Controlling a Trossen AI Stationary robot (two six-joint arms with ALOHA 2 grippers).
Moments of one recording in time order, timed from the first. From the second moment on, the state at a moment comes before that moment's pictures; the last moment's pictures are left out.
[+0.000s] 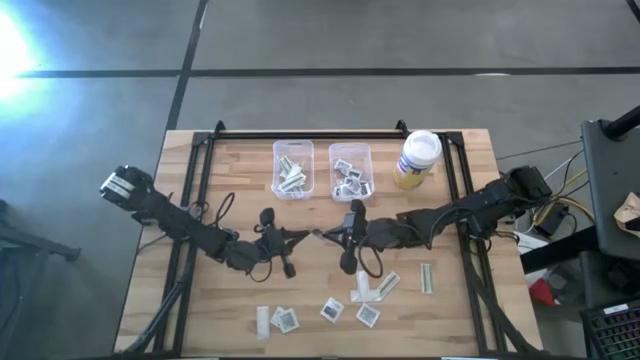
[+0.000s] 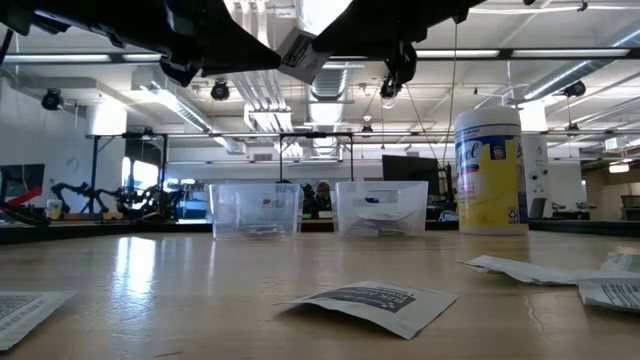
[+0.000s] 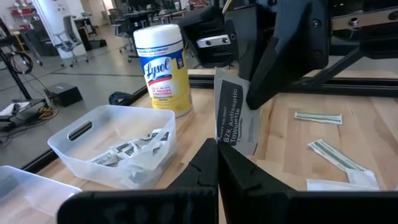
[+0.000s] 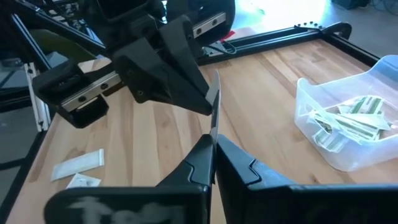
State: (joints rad) left arm -0.46 1.45 0.64 0.63 -0.87 -0.09; right arm 0.28 1.57 0.96 0.22 0.39 0.35
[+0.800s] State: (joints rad) left arm -0.47 1.44 0.64 0.59 -0.83 -0.07; right arm 0.27 1.56 0.96 0.04 0.49 0.39
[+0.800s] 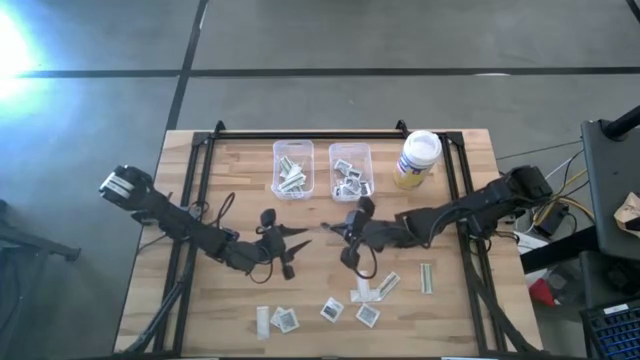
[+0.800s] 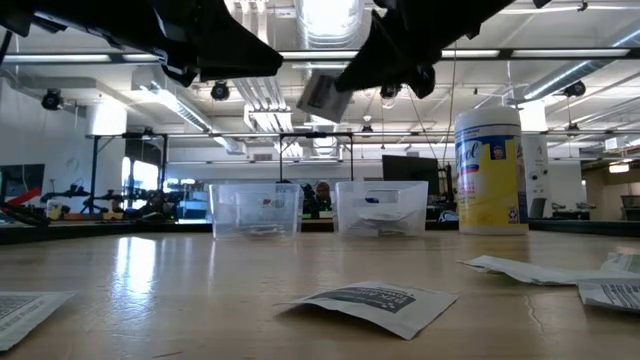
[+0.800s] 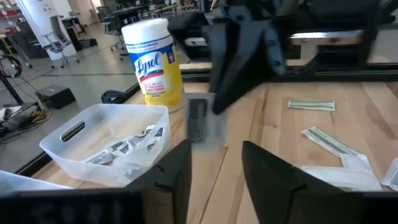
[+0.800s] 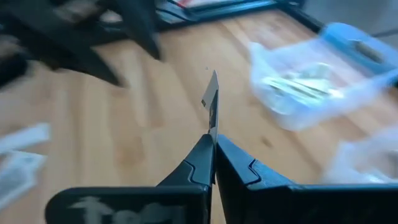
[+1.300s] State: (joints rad) left arm -0.50 1.36 0.64 0.35 -0.83 -0.19; right arm 0.12 1.52 0.96 -0.12 0.66 0.33
